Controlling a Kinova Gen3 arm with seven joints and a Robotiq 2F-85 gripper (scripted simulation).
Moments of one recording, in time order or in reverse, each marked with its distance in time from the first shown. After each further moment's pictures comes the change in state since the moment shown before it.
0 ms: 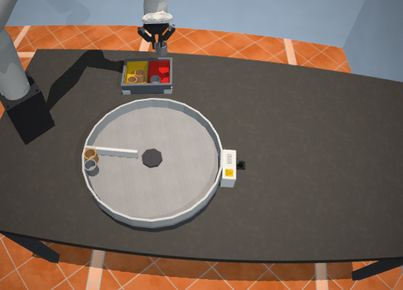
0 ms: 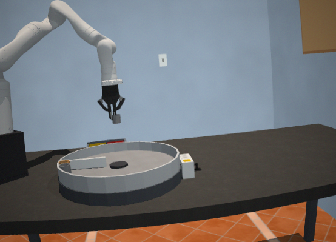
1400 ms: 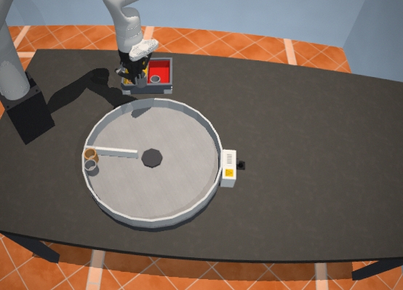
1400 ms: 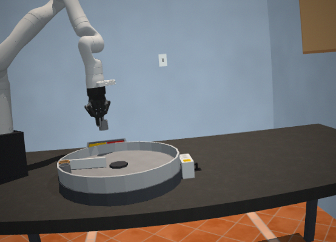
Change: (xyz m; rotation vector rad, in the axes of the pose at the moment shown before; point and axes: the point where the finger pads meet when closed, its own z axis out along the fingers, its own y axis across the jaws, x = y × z) arm 0.158 0.076 -0.003 0.030 -0.006 -0.663
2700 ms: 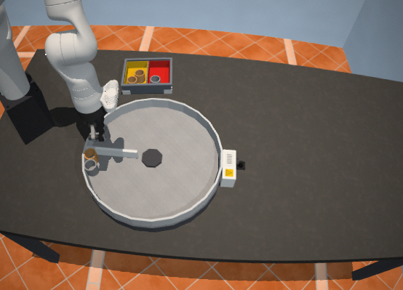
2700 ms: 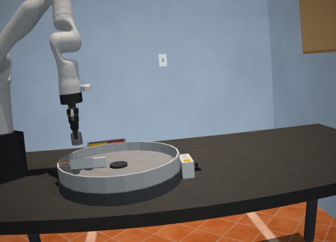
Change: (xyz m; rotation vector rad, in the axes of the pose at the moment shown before) arm 0.089 0.204 -0.002 -0.019 -0.004 -0.850
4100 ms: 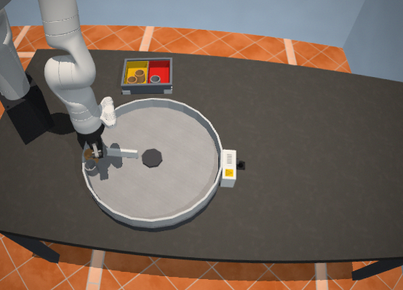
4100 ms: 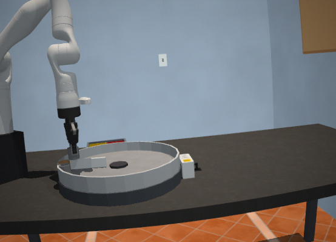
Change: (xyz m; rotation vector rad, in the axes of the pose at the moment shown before) arm -0.013 0.029 0.041 0.002 -0.015 -0.231
